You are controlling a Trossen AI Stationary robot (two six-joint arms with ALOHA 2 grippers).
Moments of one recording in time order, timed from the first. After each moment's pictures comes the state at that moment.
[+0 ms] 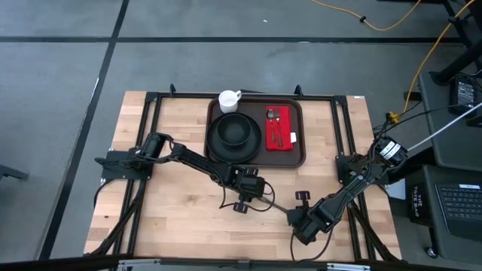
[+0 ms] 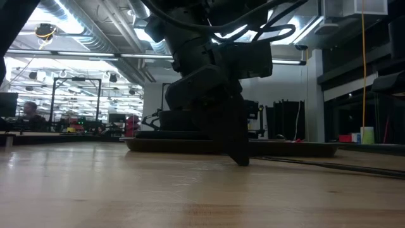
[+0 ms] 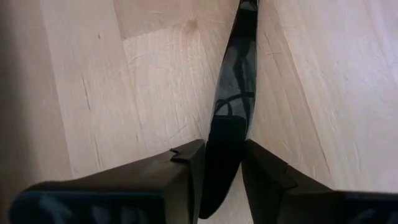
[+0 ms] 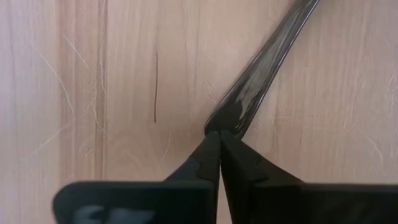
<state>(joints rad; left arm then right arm) -0.21 2.17 1.49 -0.42 -0.06 0.06 0.77 1.77 0.96 -0.62 0.20 0.70</state>
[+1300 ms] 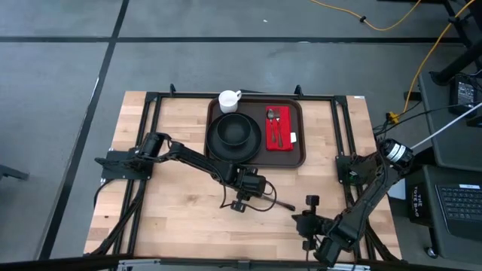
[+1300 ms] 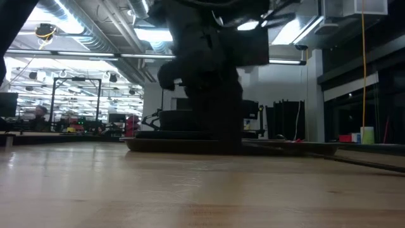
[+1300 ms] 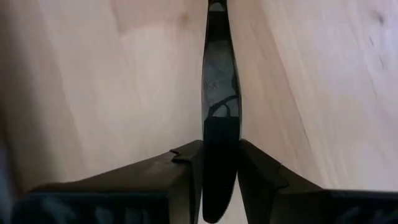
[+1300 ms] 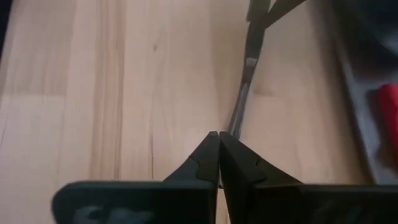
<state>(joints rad) -0.21 2.14 1.57 -0.56 -0.04 0.10 0.98 1.74 1.15 -0.83 0.70 0.92</state>
